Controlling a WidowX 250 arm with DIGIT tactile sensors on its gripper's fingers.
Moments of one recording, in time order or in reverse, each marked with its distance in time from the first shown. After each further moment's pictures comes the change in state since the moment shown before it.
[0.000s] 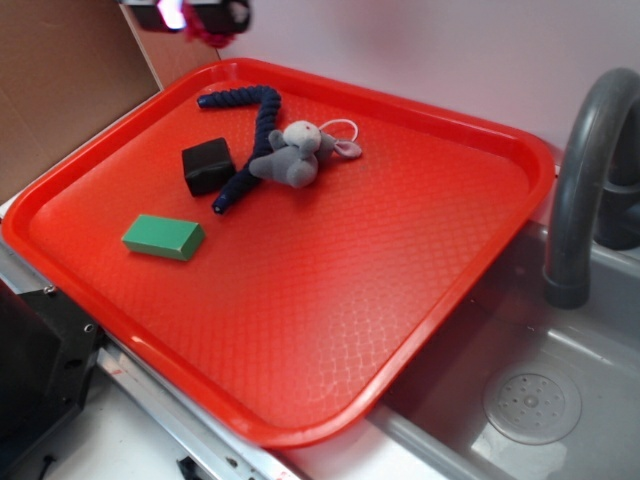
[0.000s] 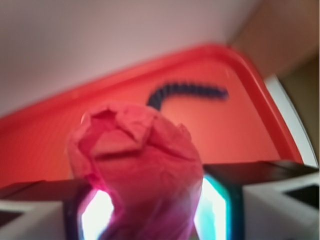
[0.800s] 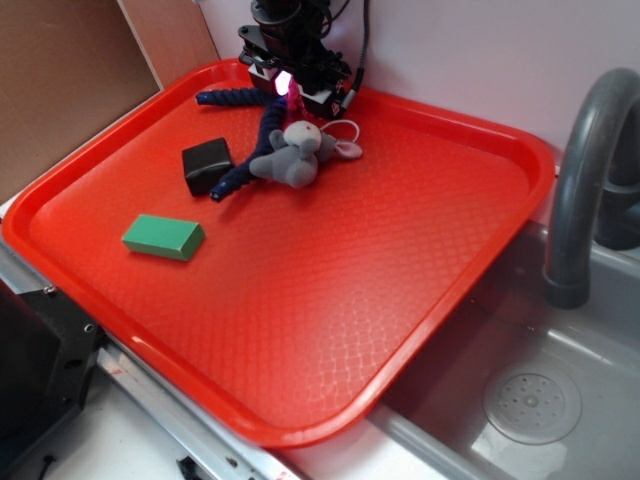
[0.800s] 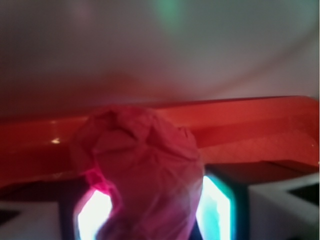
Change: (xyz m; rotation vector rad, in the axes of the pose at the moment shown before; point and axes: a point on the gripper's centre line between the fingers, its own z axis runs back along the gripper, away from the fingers) arm 0.079 -0.019 -0.165 0.220 -0.073 -0.271
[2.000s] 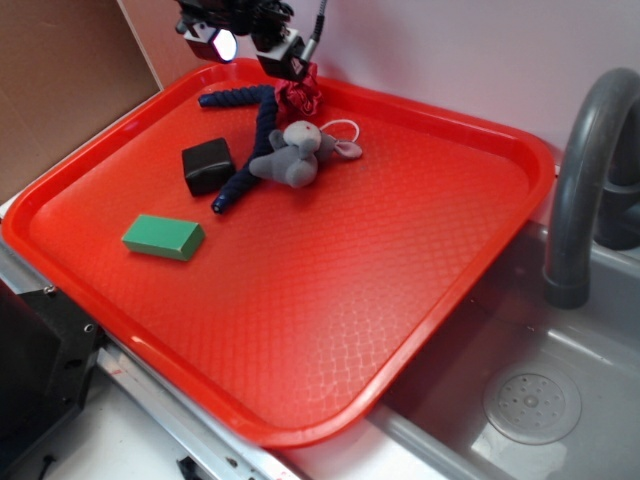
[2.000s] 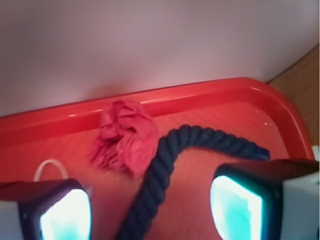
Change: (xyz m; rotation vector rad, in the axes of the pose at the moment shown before) arm -0.020 0.020 0.055 -0.098 -0.014 0.083
